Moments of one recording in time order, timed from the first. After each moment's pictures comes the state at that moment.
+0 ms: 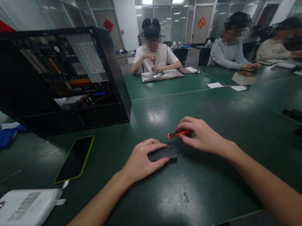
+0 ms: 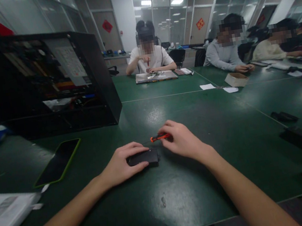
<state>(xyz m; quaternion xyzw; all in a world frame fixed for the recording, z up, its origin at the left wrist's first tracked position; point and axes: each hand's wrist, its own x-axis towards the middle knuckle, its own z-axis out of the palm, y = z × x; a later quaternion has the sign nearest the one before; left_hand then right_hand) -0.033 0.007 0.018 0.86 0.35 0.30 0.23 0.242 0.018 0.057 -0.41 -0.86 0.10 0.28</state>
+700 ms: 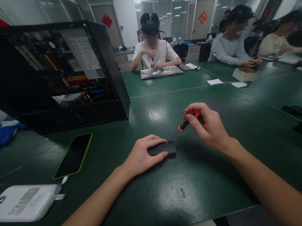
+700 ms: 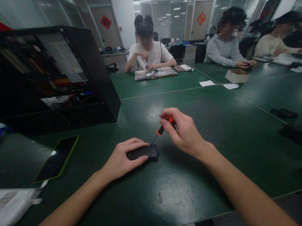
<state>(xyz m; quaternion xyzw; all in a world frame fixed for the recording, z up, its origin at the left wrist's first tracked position) -0.022 0.011 0.019 0.85 0.34 0.31 0.26 0.243 0.004 0.074 -0.37 -0.78 0.02 0.50</state>
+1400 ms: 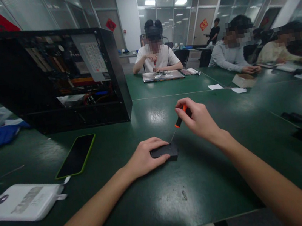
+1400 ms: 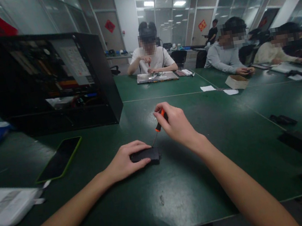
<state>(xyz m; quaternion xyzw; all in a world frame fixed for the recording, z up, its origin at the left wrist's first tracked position) -0.023 0.009 0.017 0.85 0.33 0.31 0.26 0.222 0.038 0.095 -0.41 -0.79 0.03 0.45</state>
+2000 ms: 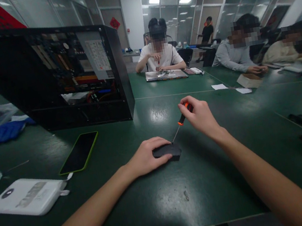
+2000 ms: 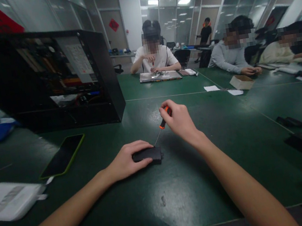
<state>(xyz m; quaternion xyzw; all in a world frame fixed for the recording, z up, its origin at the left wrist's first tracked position) -0.024 0.010 0.019 0.86 0.32 0.30 0.26 0.222 0.060 0.087 -0.49 -0.74 0.07 0.45</state>
